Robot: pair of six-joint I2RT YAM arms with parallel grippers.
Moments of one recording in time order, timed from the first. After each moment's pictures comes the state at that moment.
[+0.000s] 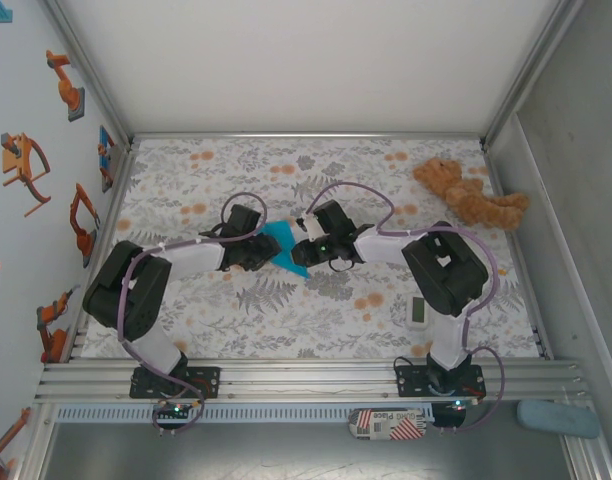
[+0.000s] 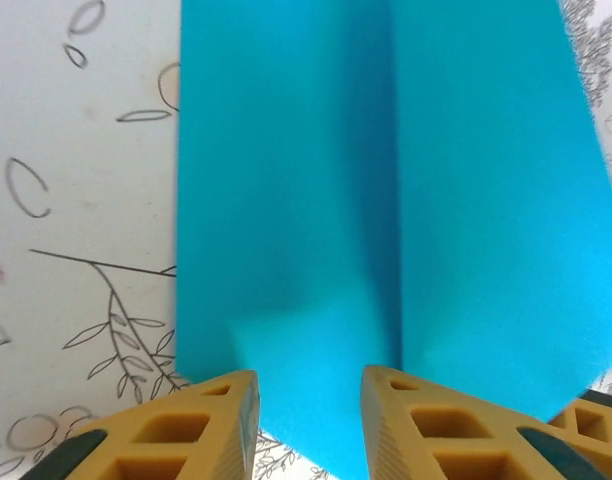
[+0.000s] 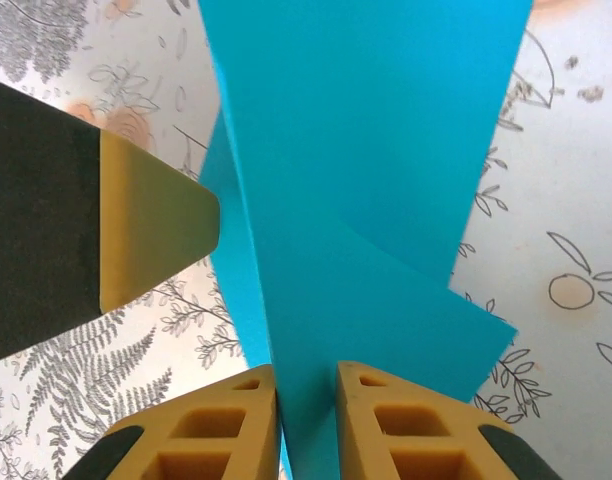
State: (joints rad) left arm -0.57 1.66 0.82 -0.15 0.18 -1.02; right arm 0.69 1.91 1.06 -0.05 -0.45 0.32
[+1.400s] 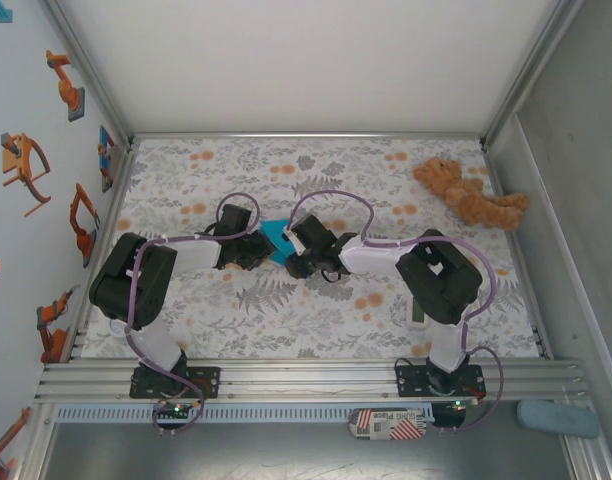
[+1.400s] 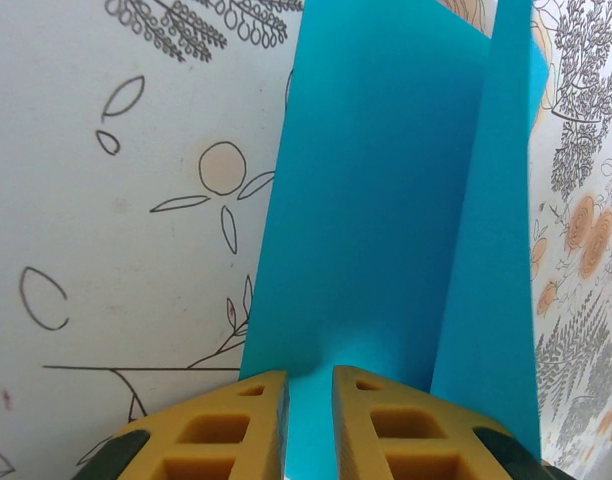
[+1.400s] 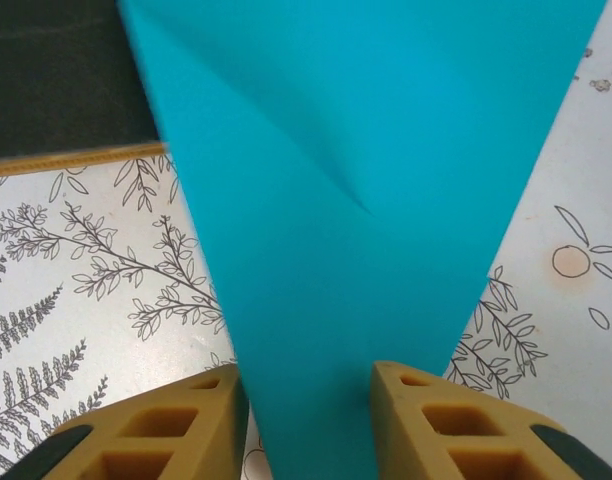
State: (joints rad) left arm -0.49 1.74 0.80 -0.03 0.30 -1.04; right arm 0.84 1.90 1.10 -0.18 -0.08 0.17
